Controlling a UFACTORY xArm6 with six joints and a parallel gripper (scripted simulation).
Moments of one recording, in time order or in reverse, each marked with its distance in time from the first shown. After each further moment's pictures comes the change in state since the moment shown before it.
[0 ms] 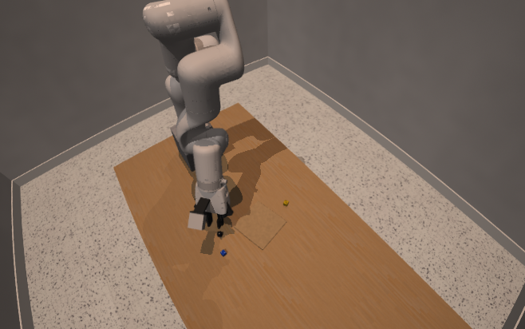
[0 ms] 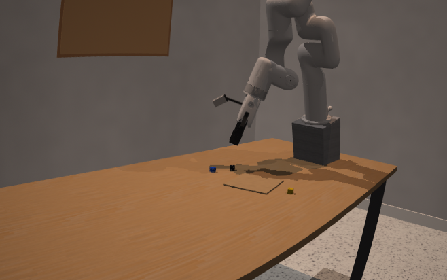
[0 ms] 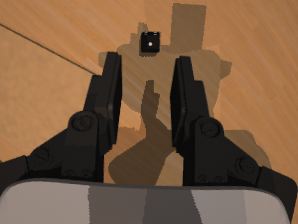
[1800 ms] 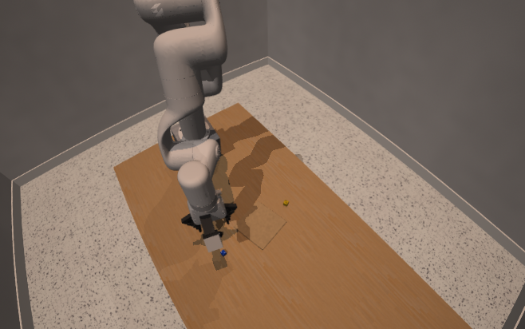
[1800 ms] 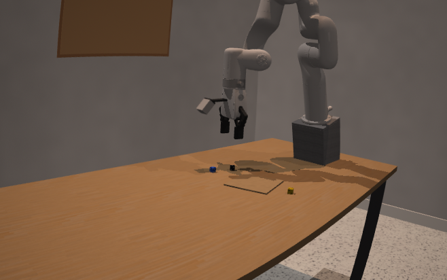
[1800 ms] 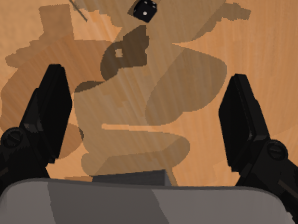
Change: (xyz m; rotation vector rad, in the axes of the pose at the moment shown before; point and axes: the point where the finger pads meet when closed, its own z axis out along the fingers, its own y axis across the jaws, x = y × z) arm 0.019 -0.003 -0.008 0.057 -0.356 -0.543
